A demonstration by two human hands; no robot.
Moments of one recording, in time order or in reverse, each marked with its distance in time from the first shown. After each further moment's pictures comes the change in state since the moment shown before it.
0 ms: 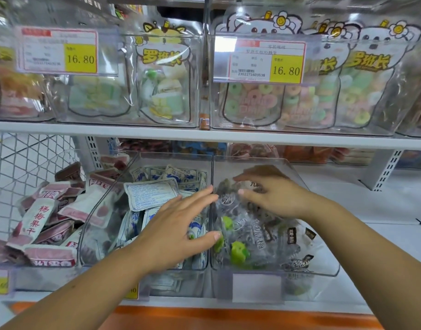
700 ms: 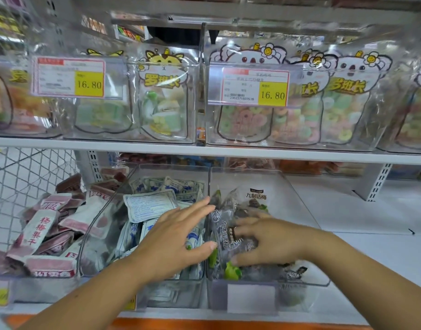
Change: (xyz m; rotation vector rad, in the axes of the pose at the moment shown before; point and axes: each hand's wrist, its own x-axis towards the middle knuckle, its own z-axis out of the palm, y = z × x) left_hand 0.000 -0.002 0.004 0.008 0.019 0.009; right_hand -0.038 -0.020 0.014 -0.160 -0.403 -0.013
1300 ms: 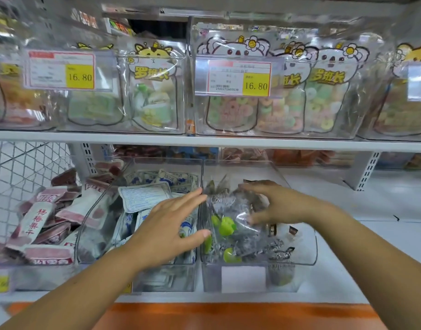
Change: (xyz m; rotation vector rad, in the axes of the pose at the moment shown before) left_hand -0.001 0.002 0.003 0.059 0.014 -0.003; right_hand -0.004 0.043 -0.019 0.236 0.239 0.092
